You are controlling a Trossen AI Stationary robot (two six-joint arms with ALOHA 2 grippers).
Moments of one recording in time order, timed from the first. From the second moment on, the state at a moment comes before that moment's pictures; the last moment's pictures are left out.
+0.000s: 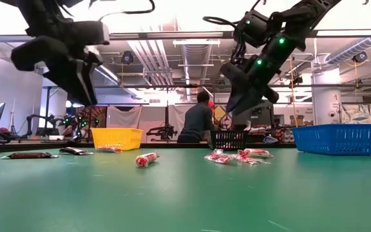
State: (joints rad) left arm -0.20 1.24 0.79 -0.70 -0.35 -0.14; right arm -0.30 1.50 0.88 -0.20 0.24 0.46
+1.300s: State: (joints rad) left arm 0.16 1.43 0.74 -0.75 -0.13 0.48; right arm -0.23 1.44 0.86 -0.23 0.24 0.44
